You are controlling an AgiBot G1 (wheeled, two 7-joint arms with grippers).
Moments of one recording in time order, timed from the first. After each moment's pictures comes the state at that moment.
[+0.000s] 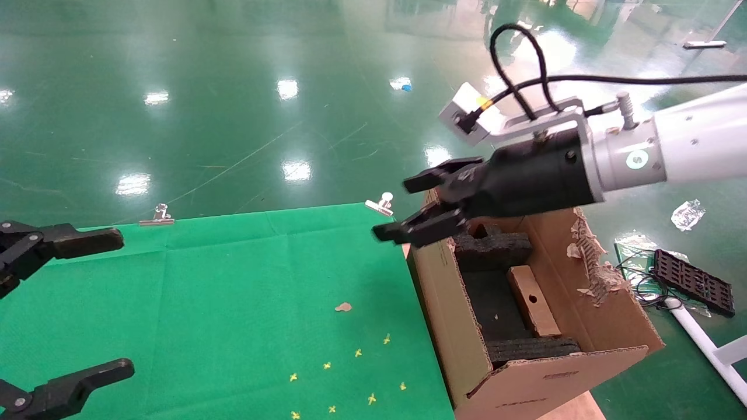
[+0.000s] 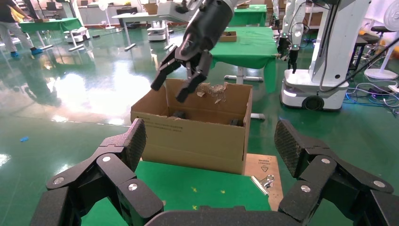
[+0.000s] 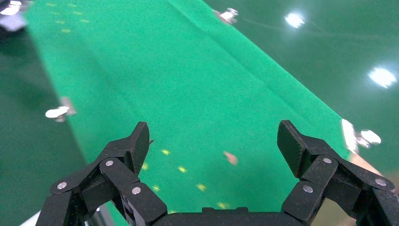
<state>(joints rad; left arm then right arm) -1.08 0.60 0.30 -1.28 0.72 1.49 -0.18 1.82 -0.53 -1.06 1.17 -1.09 -1.30 0.76</state>
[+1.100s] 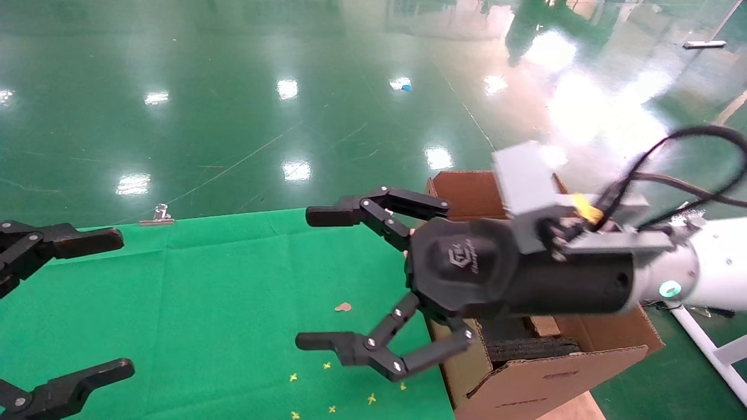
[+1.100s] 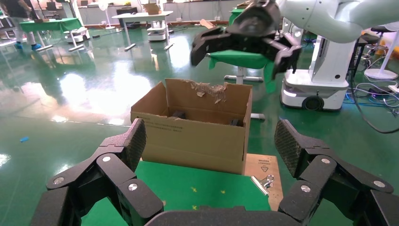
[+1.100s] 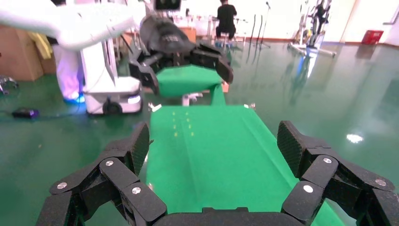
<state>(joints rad) -1.08 0.60 0.30 -1.28 0.72 1.49 -0.18 1.08 -0.61 -0.29 1.28 -0.73 -1.49 0.20</state>
